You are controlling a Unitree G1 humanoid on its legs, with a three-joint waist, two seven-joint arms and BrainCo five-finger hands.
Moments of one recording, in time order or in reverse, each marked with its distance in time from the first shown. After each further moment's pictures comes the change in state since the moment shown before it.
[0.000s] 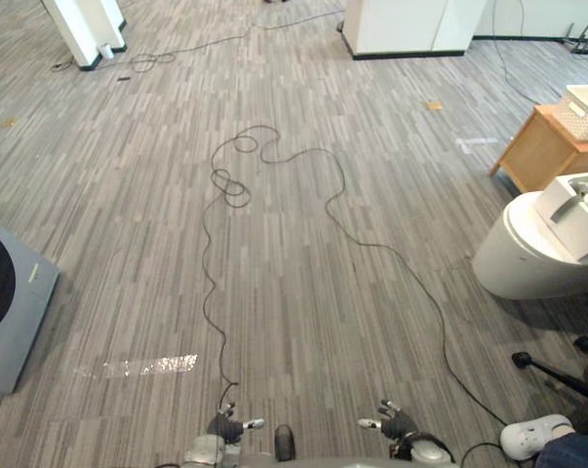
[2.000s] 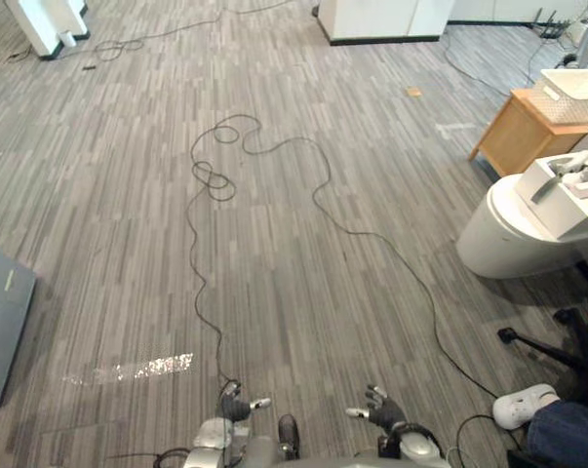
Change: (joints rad) left arm -0.022 -0.031 -0.004 -0.049 -0.021 0.000 0.038; right arm 0.052 0.040 0.049 -0.155 -0.003 -0.009 -0.020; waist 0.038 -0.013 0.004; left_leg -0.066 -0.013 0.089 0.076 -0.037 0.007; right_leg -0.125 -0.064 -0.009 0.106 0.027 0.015
